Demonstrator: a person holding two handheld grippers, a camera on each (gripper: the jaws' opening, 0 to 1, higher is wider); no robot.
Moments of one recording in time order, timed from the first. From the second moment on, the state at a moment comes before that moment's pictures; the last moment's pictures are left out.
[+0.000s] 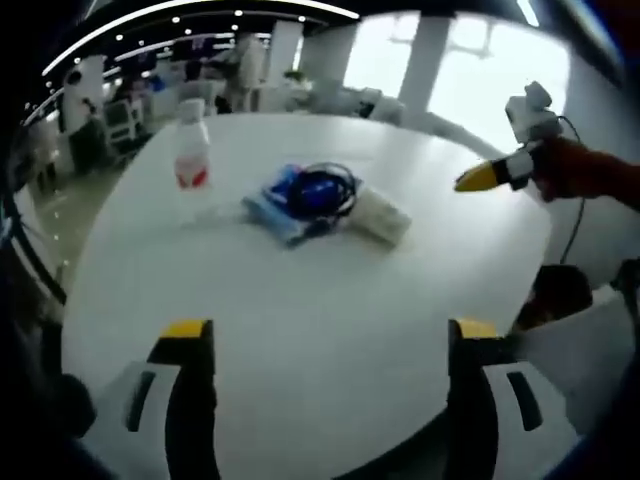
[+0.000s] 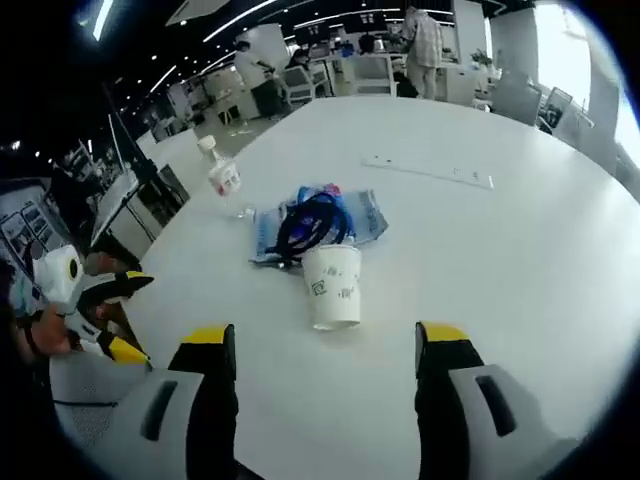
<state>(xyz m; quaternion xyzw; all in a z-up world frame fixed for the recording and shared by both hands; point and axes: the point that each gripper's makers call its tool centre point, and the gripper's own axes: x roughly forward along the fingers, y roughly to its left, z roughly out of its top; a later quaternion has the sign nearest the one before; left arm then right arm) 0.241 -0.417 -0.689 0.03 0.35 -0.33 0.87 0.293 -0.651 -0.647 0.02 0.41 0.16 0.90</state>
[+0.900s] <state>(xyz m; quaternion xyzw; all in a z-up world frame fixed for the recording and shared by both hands) 0.231 -0.423 -0.697 0.06 0.36 -0.36 0.86 0.393 -0.610 -0.642 0.04 0.42 0.19 0.88</state>
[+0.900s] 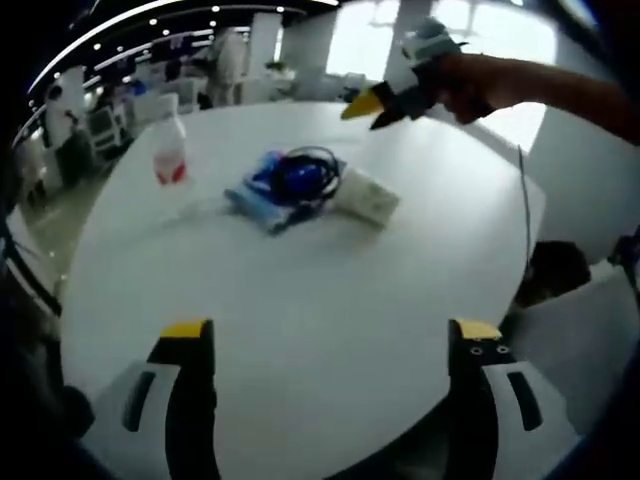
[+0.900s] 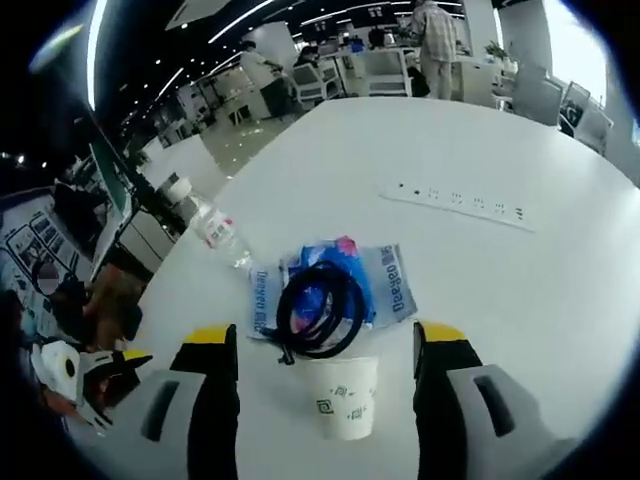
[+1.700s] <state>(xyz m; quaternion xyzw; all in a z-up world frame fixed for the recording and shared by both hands) 0.238 -0.420 -0.693 0.04 0.36 -0.35 0.86 0.460 -0.603 -0.708 0.02 0.47 0.18 0.86</state>
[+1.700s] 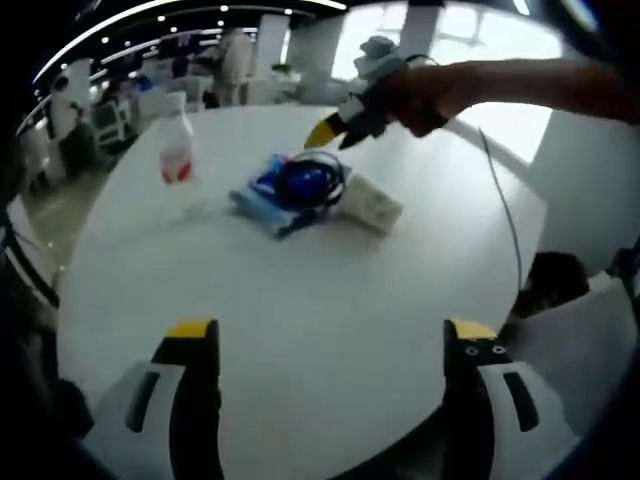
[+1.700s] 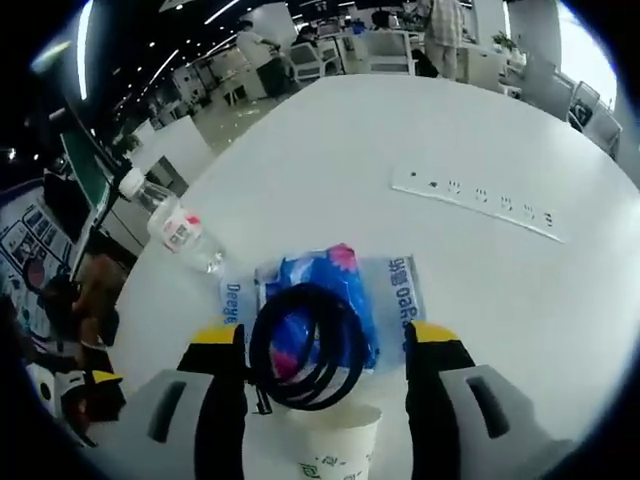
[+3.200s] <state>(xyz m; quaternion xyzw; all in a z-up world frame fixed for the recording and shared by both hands) 0.241 -0.412 -0.701 0.03 0.37 -0.33 0.86 0.461 -0.592 -0.685 -0.15 0.39 0.21 0.88</state>
